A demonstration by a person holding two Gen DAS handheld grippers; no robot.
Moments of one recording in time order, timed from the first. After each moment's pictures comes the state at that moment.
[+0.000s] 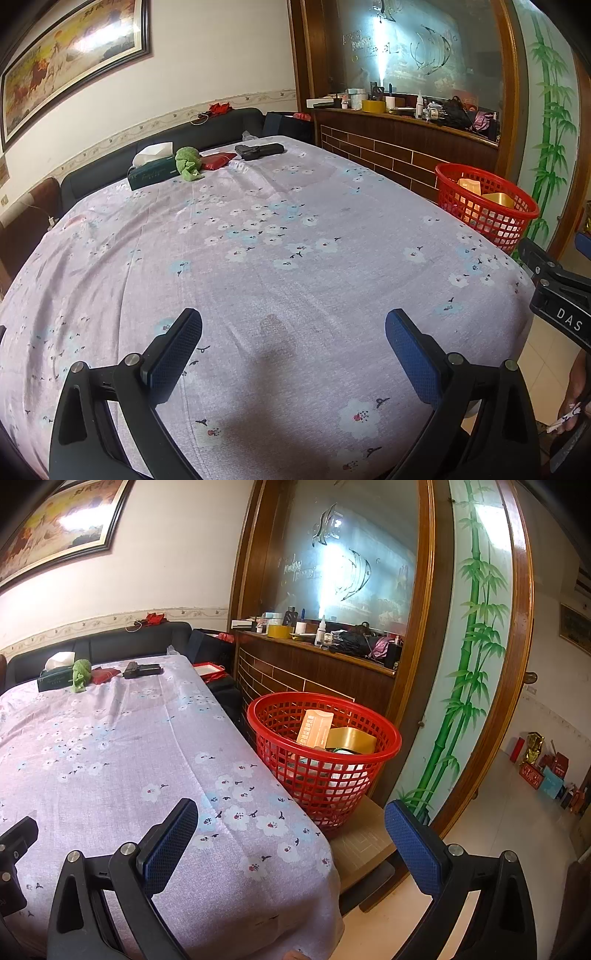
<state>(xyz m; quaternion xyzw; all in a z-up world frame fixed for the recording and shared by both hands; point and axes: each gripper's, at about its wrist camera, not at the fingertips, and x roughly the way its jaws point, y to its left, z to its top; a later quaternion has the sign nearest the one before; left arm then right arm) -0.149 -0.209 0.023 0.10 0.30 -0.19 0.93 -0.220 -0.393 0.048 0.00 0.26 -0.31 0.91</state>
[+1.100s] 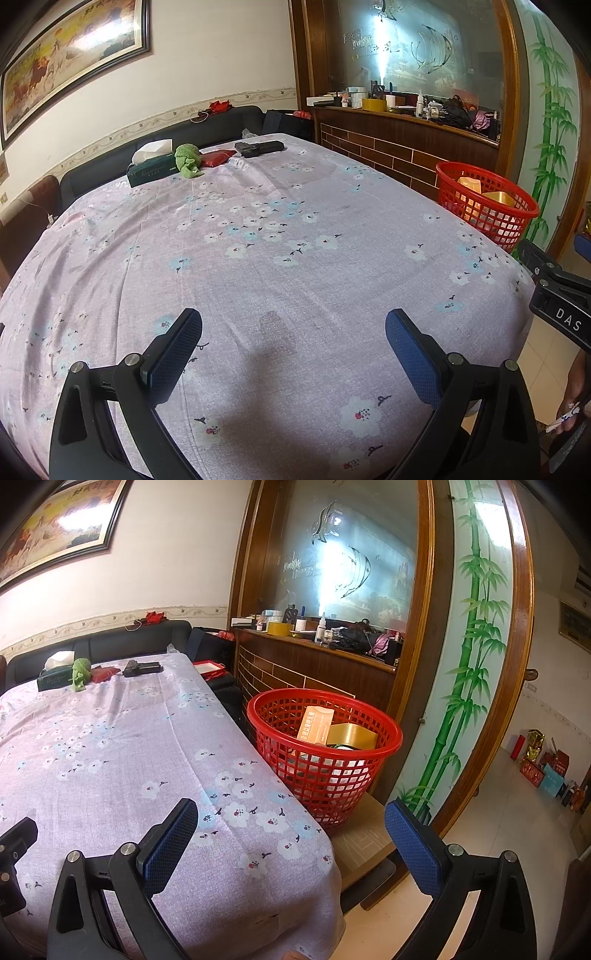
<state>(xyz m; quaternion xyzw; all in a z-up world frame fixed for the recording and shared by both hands) -0.149 -0.207 0.020 0.10 0.30 -0.19 0.93 -0.221 -0.392 0.046 0.01 0.26 -0.31 0.91</state>
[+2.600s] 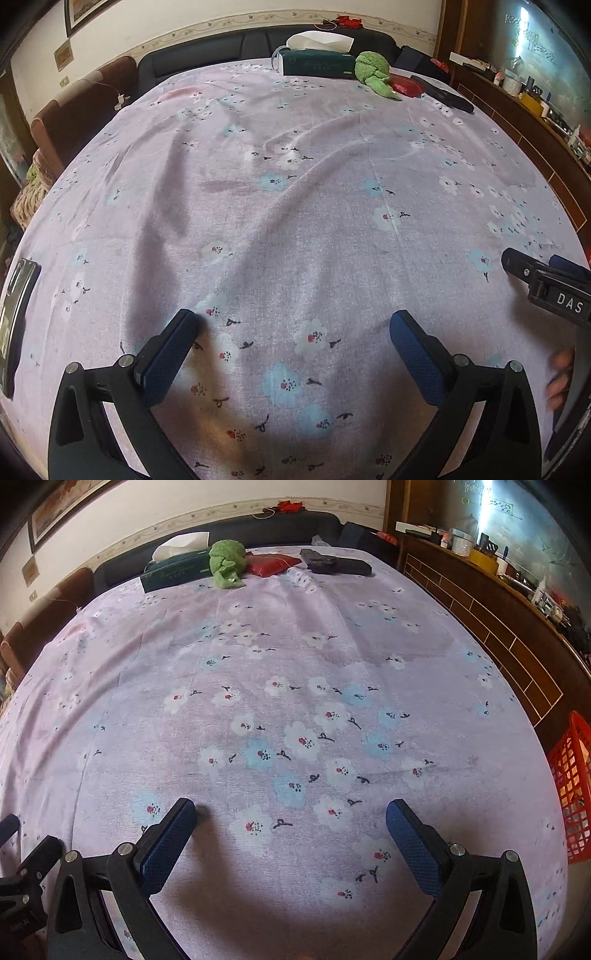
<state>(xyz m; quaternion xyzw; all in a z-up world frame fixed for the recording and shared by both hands) 0.002 -0.007 -0.002 0.01 0.48 -0.01 0.88 0.044 -0.240 0.001 0.04 0.48 -0.06 0.87</state>
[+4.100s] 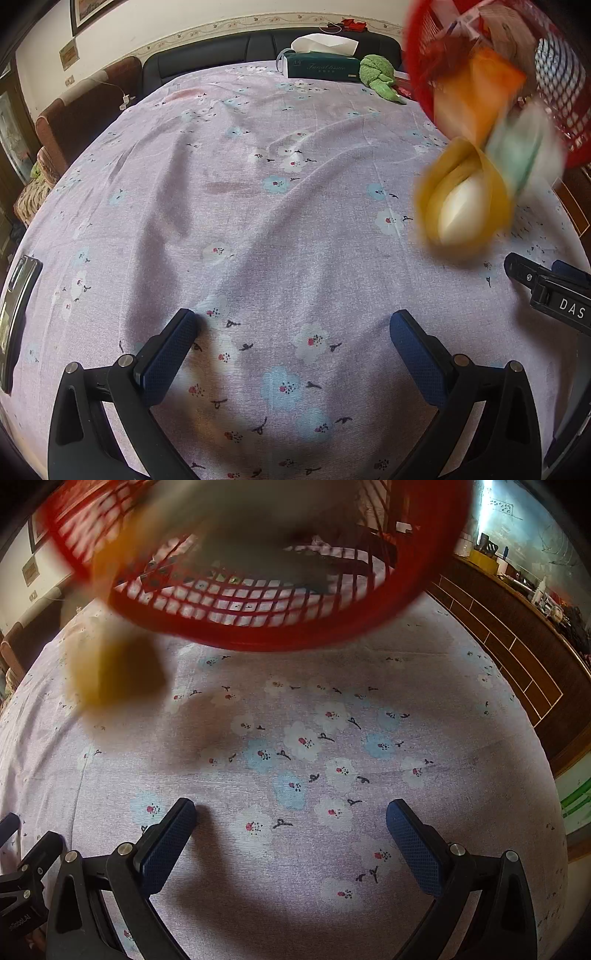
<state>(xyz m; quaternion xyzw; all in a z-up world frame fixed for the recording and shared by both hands) 0.003 -0.007 -0.002 0.01 0.47 -0.01 0.88 0.044 -0.240 0.000 0.04 0.48 -0.06 0.87</state>
